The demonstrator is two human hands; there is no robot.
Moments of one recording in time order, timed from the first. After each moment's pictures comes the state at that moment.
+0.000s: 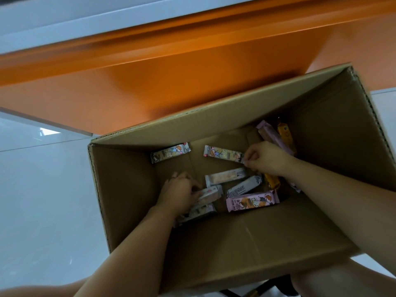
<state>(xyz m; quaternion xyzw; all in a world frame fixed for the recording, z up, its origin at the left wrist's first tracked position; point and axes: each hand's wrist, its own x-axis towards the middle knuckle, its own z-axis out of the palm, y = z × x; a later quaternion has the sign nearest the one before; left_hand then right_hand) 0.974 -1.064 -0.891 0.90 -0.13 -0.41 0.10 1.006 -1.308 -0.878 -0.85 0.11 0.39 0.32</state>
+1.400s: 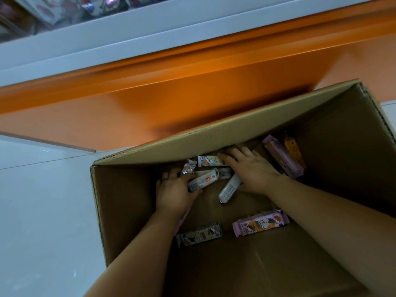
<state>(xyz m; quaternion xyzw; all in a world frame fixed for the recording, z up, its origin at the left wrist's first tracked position) 1.007 -1.058 -0.900 0.95 -0.03 -0.32 0.06 1.021 -1.273 -0.902 -0.93 -0.20 0.30 0.08</state>
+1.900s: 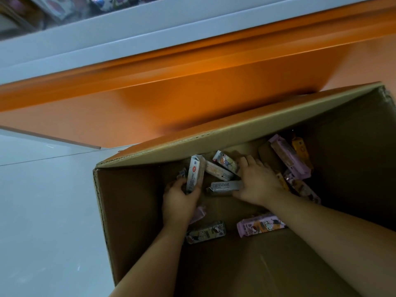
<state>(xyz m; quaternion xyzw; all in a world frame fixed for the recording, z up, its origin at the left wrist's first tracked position) 0.978 -1.064 -0.902 0.87 0.24 -0.26 0.34 1.001 -1.261 -0.906 -0.94 -0.04 0.31 0.13</state>
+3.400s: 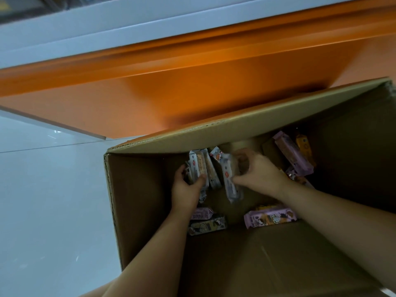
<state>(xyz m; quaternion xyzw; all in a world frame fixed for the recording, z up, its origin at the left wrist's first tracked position) 0.981 -1.072 -0.902 0.74 0.34 -0.23 0.53 1.008 -1.259 -0.880 -0.84 0.08 0.33 0.42</state>
